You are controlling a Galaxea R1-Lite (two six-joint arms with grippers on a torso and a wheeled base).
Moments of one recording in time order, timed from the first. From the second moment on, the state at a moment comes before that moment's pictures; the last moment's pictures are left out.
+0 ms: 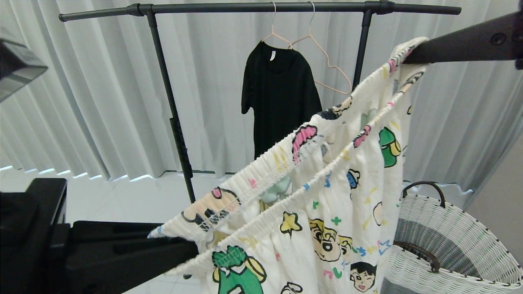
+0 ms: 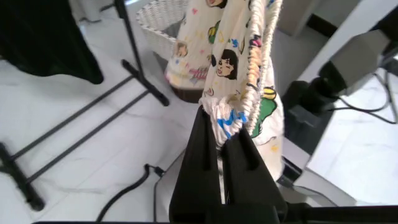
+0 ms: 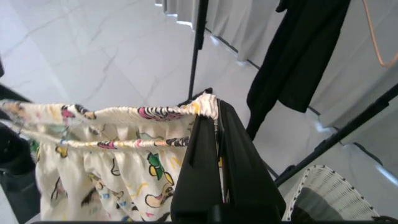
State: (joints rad) left arm -1.15 1.16 -1.16 0.45 0.14 -0.17; right arm 1.01 1.44 -1.84 0.65 -0.13 0.02
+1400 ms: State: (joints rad) left arm -0.87 1.25 -1.14 0.26 0.20 0.17; right arm 0.95 1.26 -1.59 0.78 -0.23 0.03
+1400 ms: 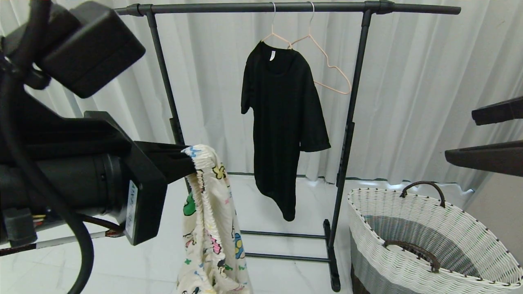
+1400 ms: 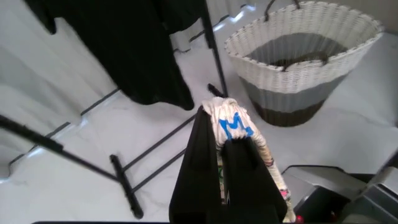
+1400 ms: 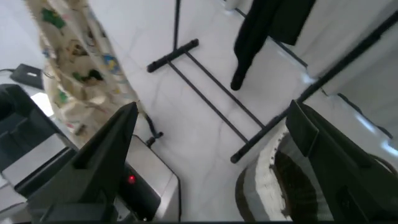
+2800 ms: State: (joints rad) left arm -0.50 1.01 -0.78 0.36 0.39 0.30; right arm 0.70 1.26 -1.35 0.72 -0.52 0.21
